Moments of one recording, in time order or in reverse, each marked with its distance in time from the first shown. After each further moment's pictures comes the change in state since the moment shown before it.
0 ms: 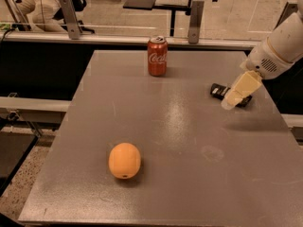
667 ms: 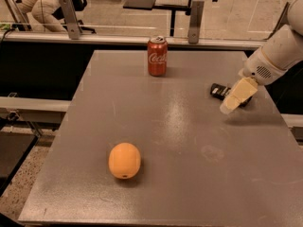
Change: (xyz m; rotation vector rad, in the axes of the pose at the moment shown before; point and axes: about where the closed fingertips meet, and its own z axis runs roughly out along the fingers) arm 0.015 -0.012 0.030 -0.031 0.026 0.029
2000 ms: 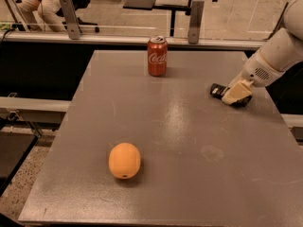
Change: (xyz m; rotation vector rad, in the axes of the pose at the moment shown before) arm 0.005 -0.003 0.015 -0.044 0.016 0.008
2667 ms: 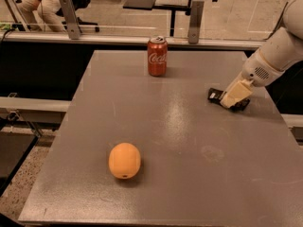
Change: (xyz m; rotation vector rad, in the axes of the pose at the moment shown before) arm -0.002 0.000 -0.004 0.000 0.000 0.000
